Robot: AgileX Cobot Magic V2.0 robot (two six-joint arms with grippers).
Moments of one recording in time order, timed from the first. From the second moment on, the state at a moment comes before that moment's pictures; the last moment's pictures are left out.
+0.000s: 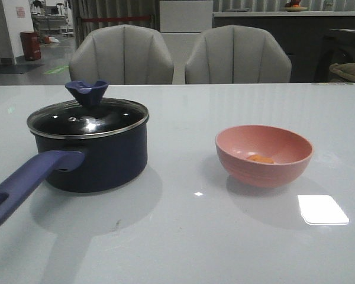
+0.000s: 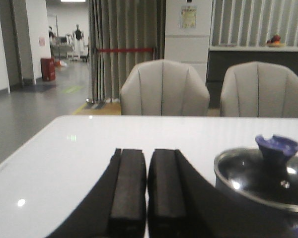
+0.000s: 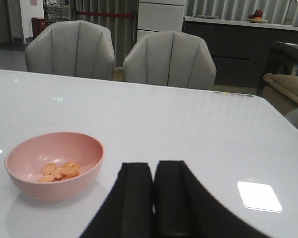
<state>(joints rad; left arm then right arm) 0.01 0.00 0.01 0.00 -0.08 -0.04 0.10 -0.01 0.03 0.01 0.04 -0.02</state>
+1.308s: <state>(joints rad) 0.01 0.42 -0.46 -0.04 0.37 -0.04 0.10 -0.01 0.03 0.01 0.04 -0.02</state>
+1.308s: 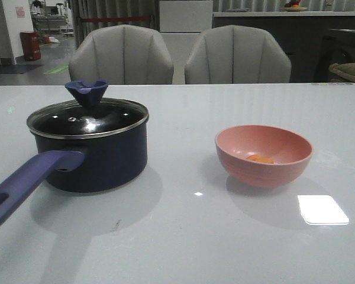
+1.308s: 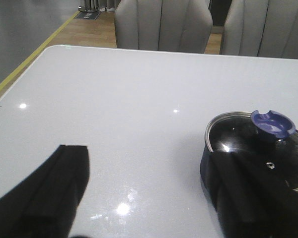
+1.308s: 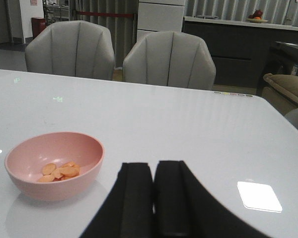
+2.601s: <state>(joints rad) -0.26 1.43 -1.30 -0.05 0.86 -0.07 0.10 -0.01 0.03 0.01 0.04 -0.02</state>
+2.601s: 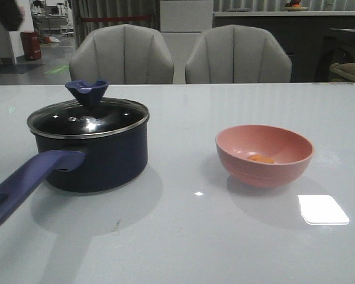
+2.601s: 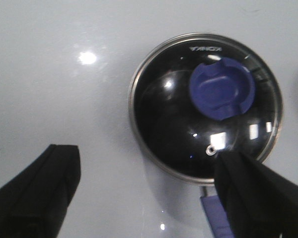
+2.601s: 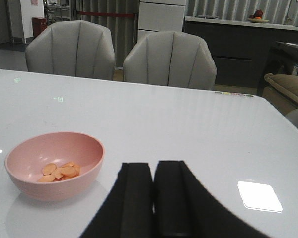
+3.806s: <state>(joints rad) -0.40 2.03 -1.88 -0.01 1.22 -0.32 0.10 -0.01 0.03 0.01 0.04 -0.02</state>
